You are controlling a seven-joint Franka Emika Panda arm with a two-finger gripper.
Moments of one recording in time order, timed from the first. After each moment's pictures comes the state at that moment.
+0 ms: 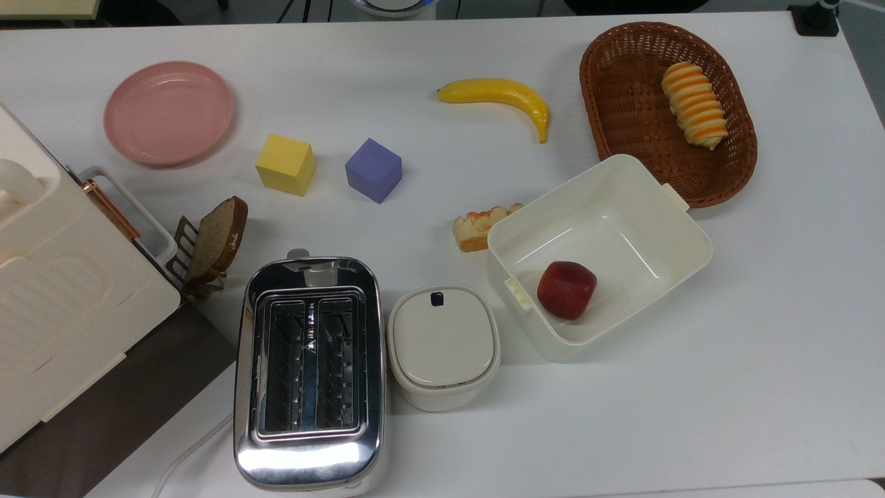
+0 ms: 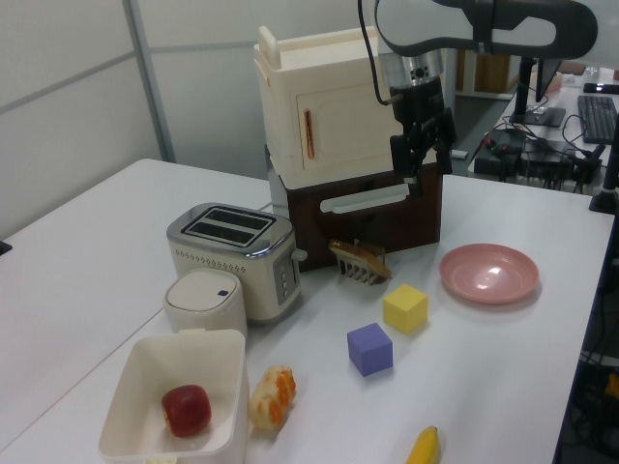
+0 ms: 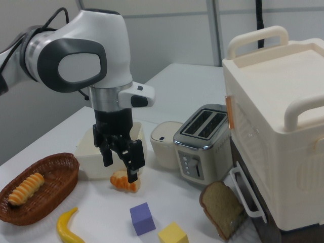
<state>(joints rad) -0.18 0.03 -0.02 -1.51 -0.02 1.32 -0.10</state>
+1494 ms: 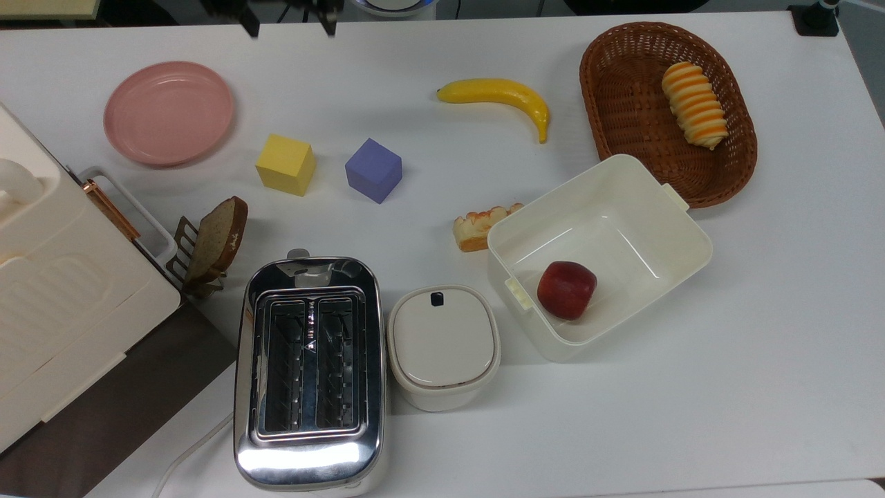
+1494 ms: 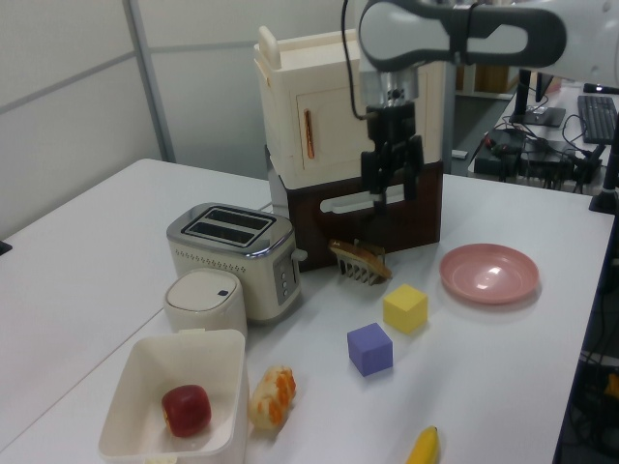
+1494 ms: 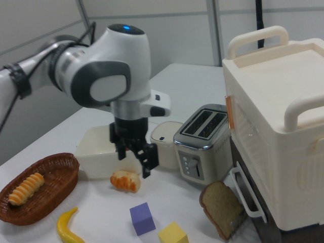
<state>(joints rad) -0.18 0.12 -0.03 -1.51 0.14 1.47 -0.11</state>
